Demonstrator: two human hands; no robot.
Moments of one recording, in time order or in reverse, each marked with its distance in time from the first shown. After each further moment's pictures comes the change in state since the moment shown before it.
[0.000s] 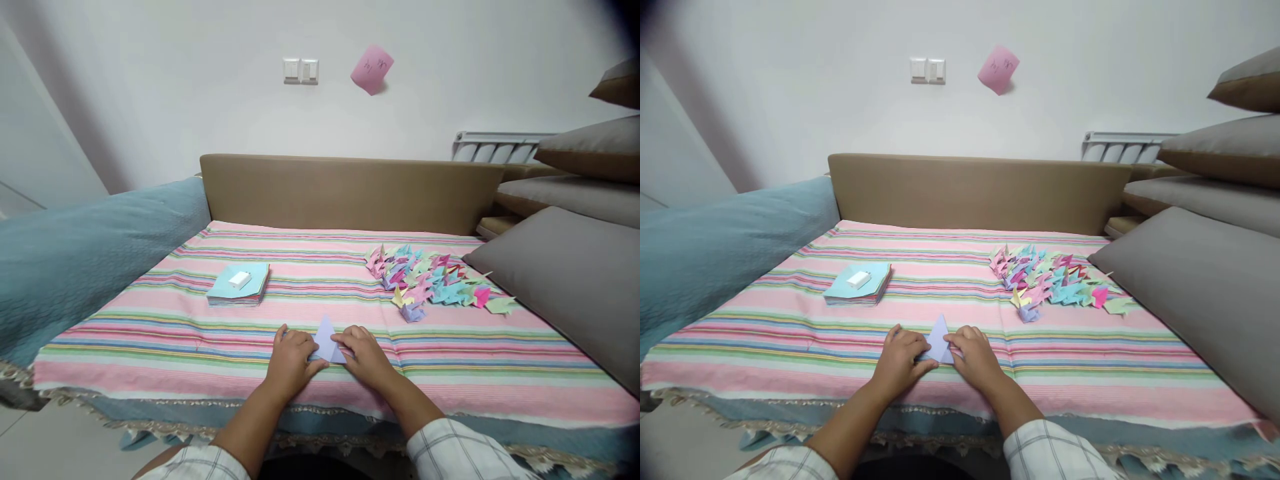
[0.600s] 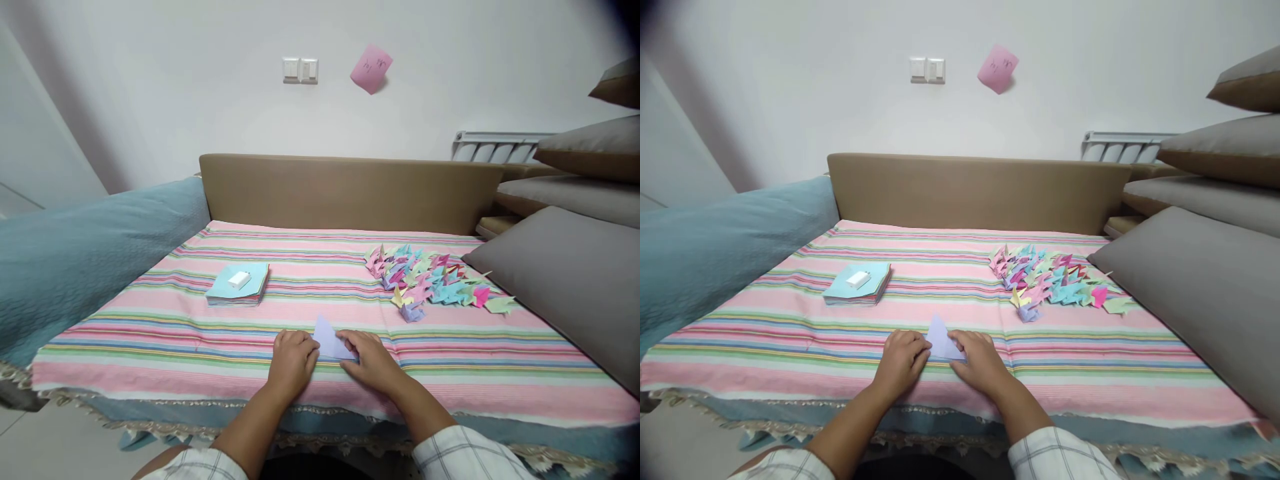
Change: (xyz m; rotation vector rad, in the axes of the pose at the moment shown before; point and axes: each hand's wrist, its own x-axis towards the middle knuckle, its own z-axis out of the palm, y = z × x) left_hand 0.000 0.005 0.001 0.003 0.014 -0.062; right_hand -0.006 -0.012 -0.022 0.030 -0.100 0.072
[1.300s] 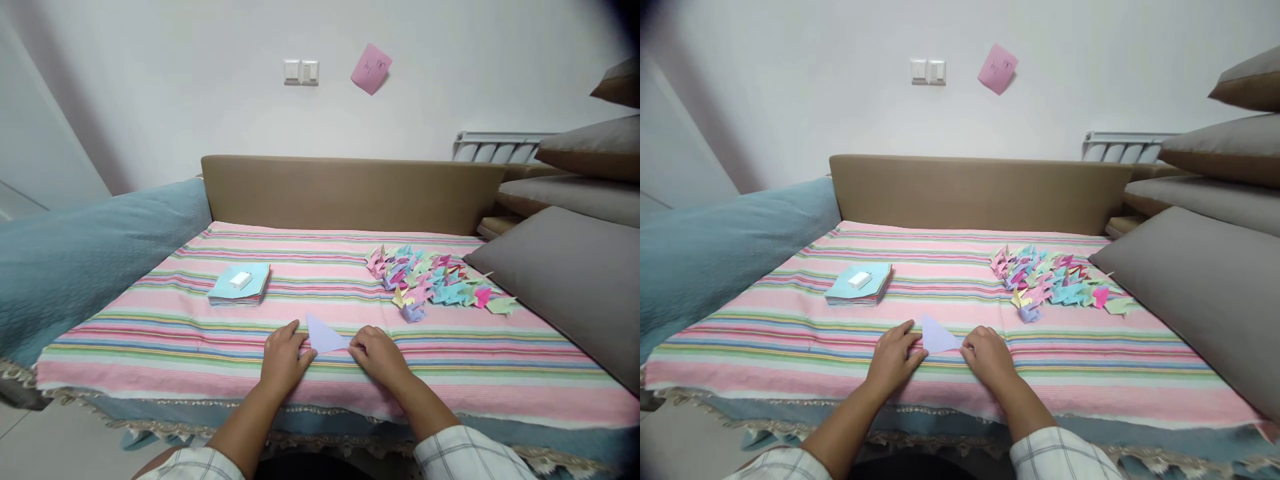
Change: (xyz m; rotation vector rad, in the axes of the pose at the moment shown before) left_hand 0.000 -0.011 -0.007 0.097 -0.031 -0.174; right_hand 0.001 0.009 -0.006 -0.162 0.075 0.106
